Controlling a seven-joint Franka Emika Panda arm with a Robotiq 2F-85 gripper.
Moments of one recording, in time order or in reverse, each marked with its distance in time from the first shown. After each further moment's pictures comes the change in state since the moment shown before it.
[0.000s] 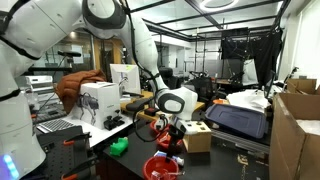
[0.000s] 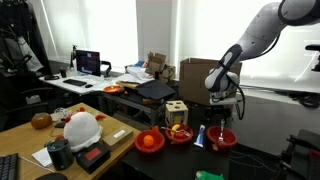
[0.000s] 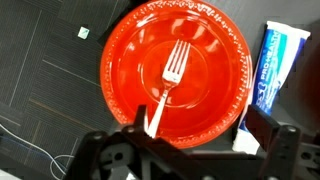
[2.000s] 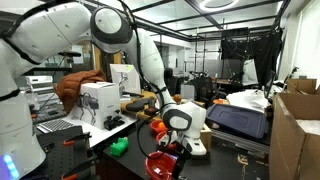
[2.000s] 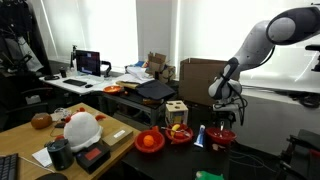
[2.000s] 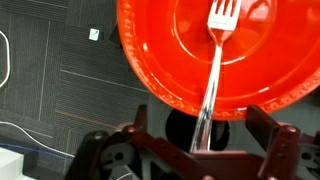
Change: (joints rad) arm -0.020 0.168 -0.086 0.127 0.051 0.029 0.087
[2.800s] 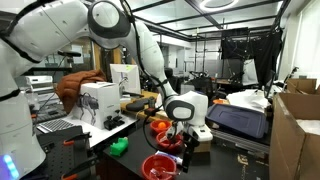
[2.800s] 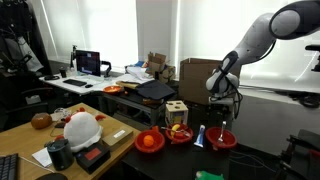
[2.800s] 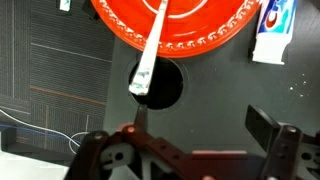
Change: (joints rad) arm 0.013 -0.054 0.002 0.015 0.005 0.084 0.000
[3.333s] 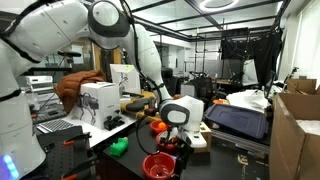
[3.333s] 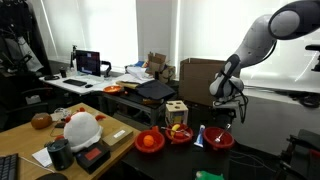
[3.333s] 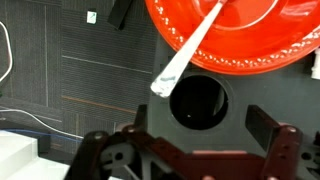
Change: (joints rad) arm 0.053 -0.005 -0.063 -0.091 -0.006 0.000 0.063
